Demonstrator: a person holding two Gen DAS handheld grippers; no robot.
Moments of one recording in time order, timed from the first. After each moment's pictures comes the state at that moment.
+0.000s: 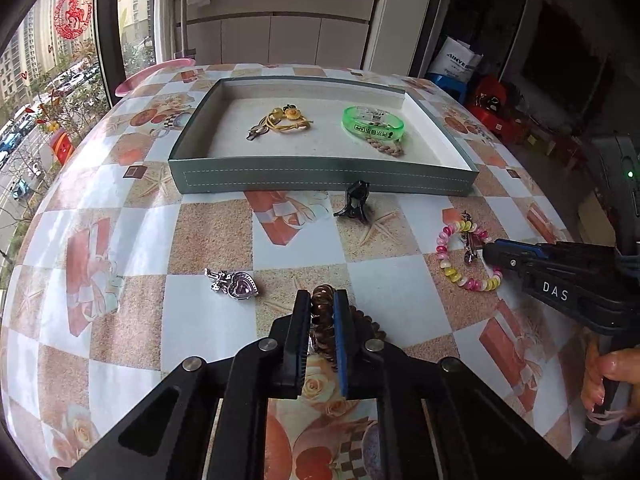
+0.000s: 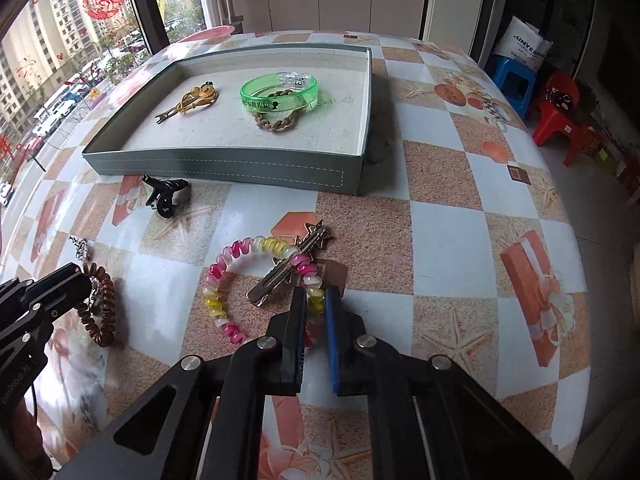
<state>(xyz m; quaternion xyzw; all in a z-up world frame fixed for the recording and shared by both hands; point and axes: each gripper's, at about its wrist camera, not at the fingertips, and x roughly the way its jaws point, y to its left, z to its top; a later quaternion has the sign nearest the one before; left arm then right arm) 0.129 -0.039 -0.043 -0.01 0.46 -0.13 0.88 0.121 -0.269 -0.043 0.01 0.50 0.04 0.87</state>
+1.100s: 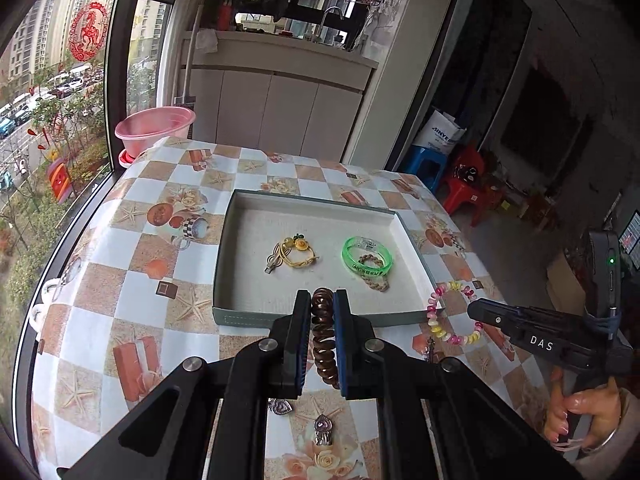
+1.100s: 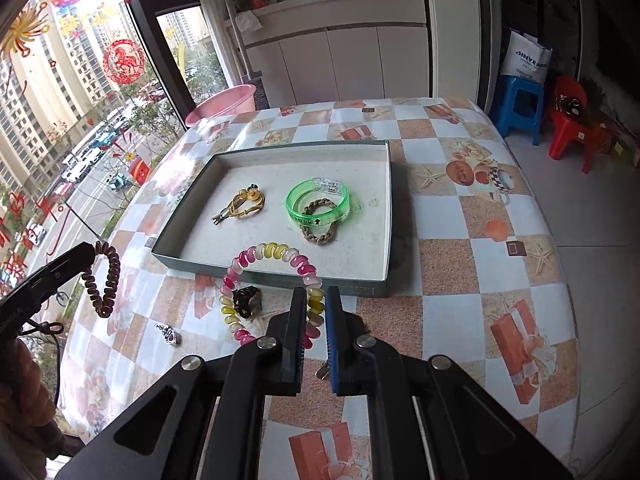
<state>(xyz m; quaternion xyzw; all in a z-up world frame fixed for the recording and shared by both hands) 0.177 0.010 0.069 -0.08 0.36 -0.16 0.91 0.144 -0.270 0.043 0.08 0.44 0.08 0.89</state>
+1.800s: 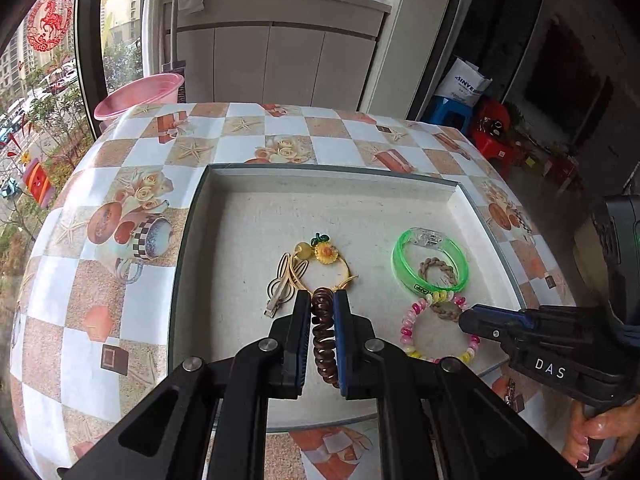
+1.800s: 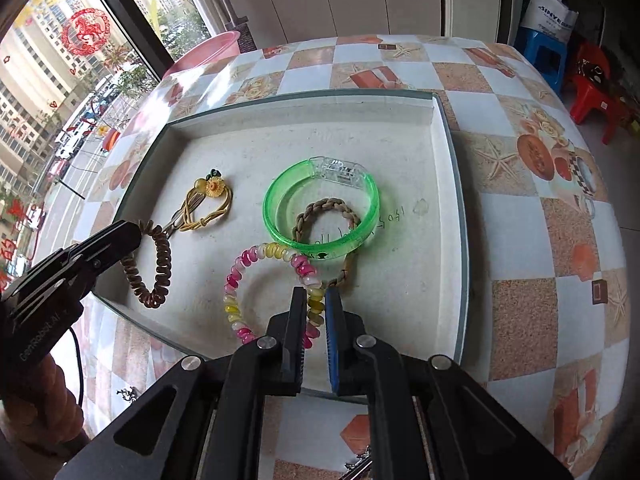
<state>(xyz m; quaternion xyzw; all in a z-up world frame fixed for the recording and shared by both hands) 0.304 -0.035 -0.009 -0.02 0.44 -0.15 0.88 0.267 -0.247 -0.030 0.09 0.53 0.08 0.84</state>
